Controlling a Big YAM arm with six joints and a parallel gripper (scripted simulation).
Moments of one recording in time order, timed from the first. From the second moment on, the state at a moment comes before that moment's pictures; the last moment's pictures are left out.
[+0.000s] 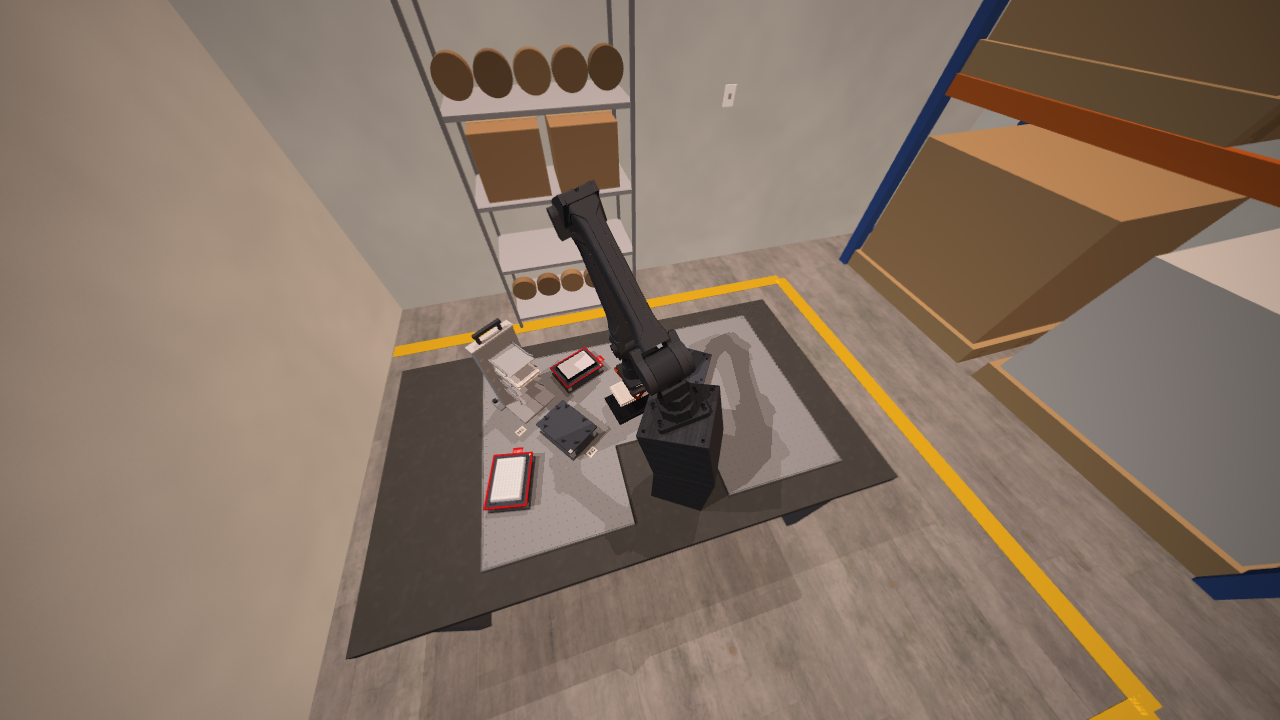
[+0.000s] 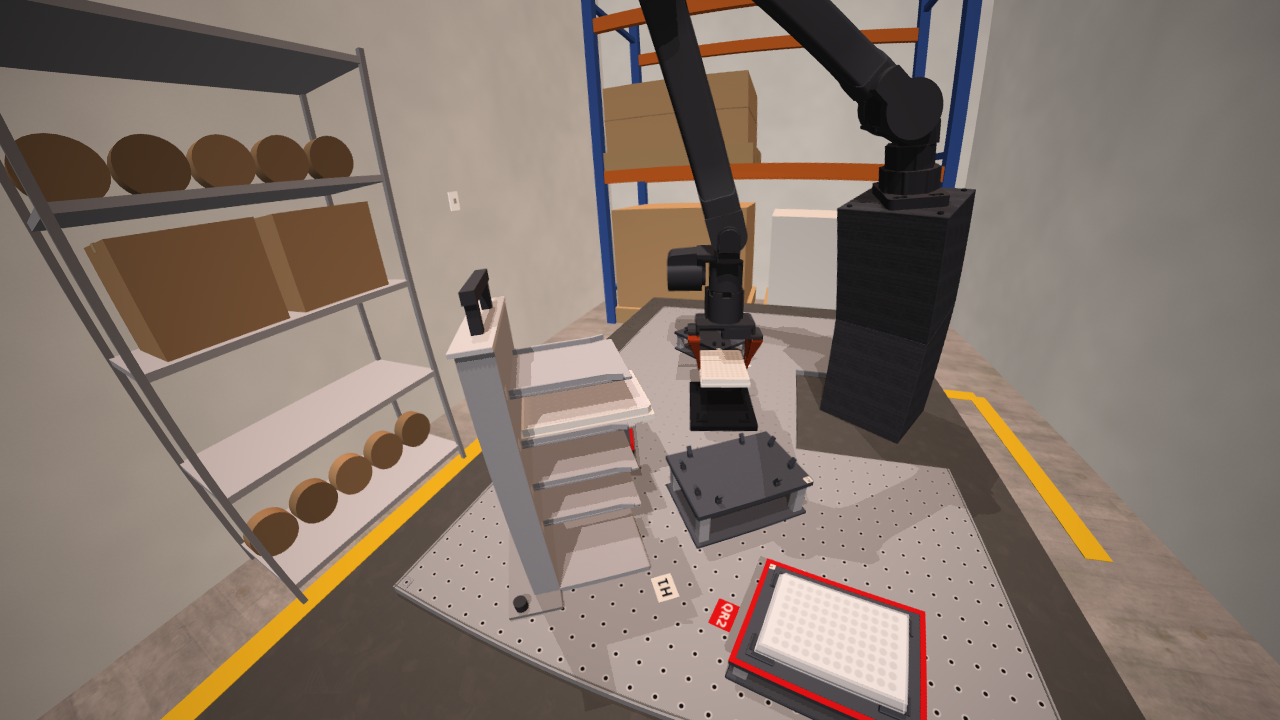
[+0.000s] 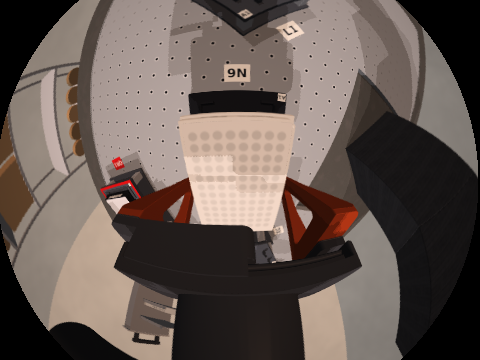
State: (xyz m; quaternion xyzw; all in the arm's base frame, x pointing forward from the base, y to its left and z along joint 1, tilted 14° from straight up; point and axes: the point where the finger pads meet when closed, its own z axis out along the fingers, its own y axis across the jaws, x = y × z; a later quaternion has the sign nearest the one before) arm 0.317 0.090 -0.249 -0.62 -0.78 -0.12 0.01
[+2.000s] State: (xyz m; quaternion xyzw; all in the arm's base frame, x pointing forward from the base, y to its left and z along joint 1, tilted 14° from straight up) arm 0.321 0.095 -0.275 -0.62 -0.78 -0.12 0.01
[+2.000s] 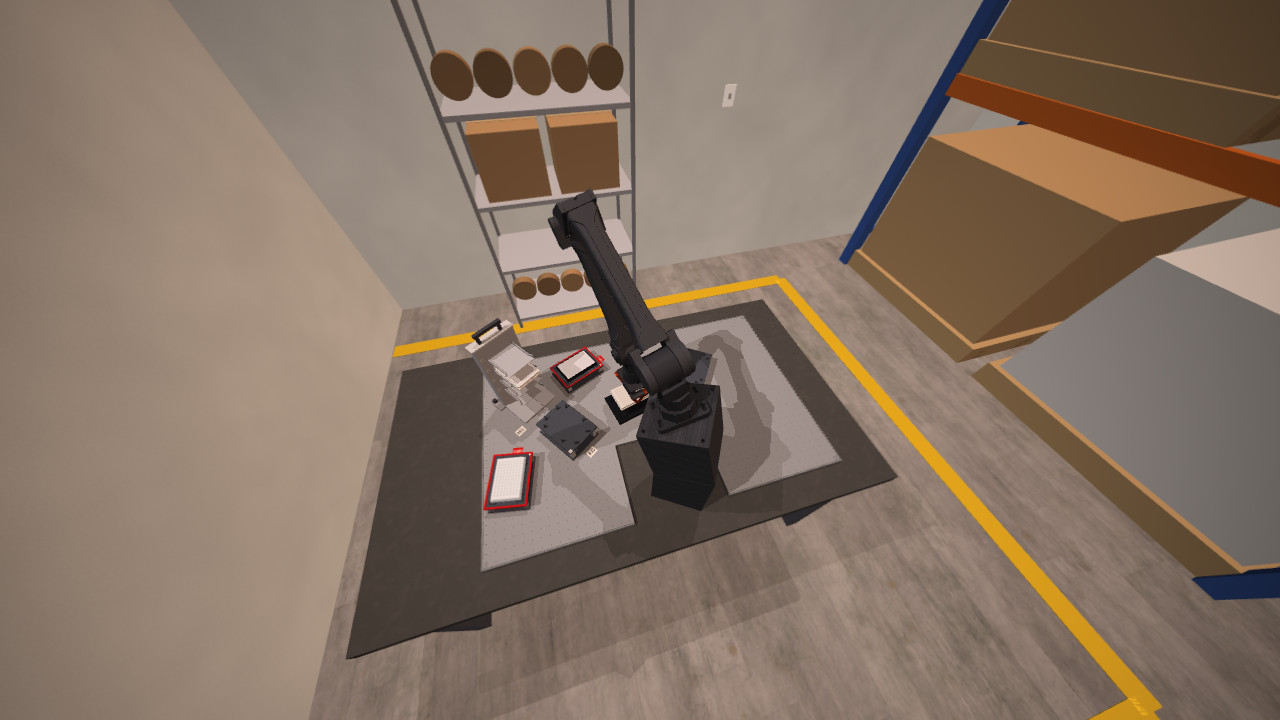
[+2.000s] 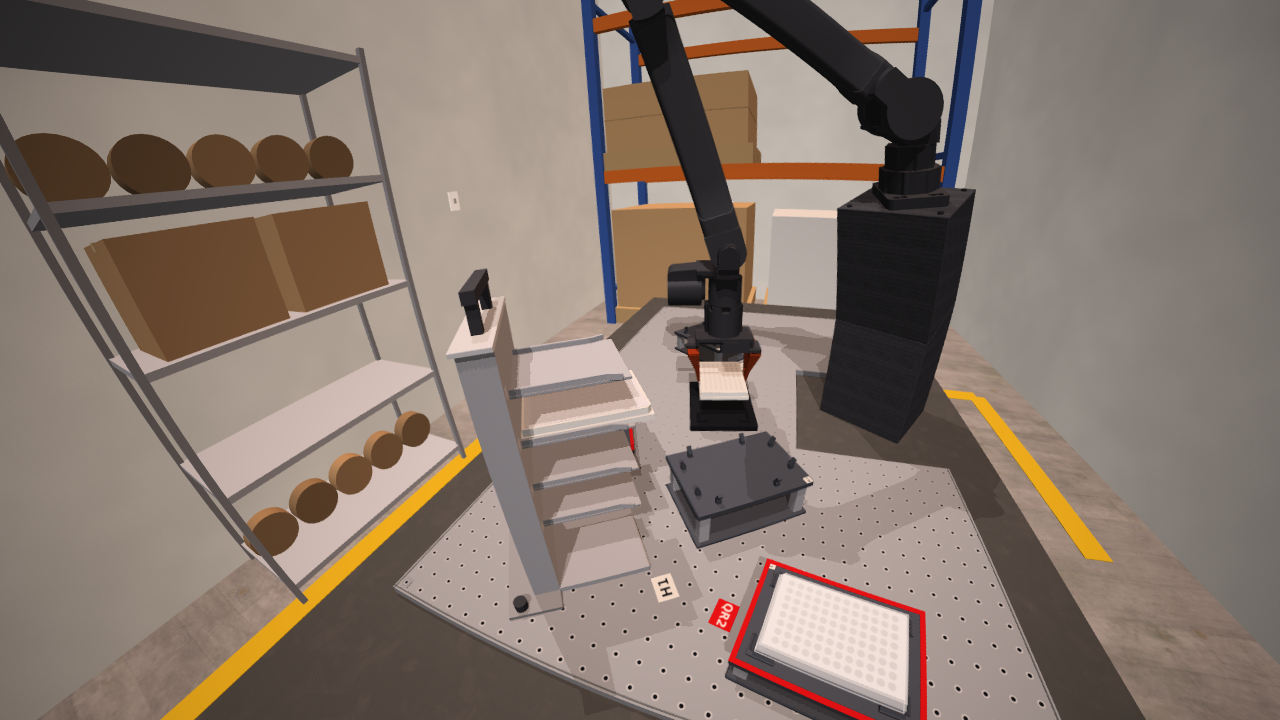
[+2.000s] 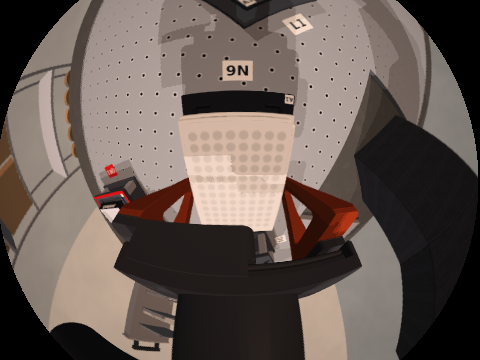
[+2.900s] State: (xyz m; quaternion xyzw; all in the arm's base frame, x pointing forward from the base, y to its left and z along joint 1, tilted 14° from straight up) arm 0.324 0.098 -0.290 -0.62 -0.78 -0.12 0.01
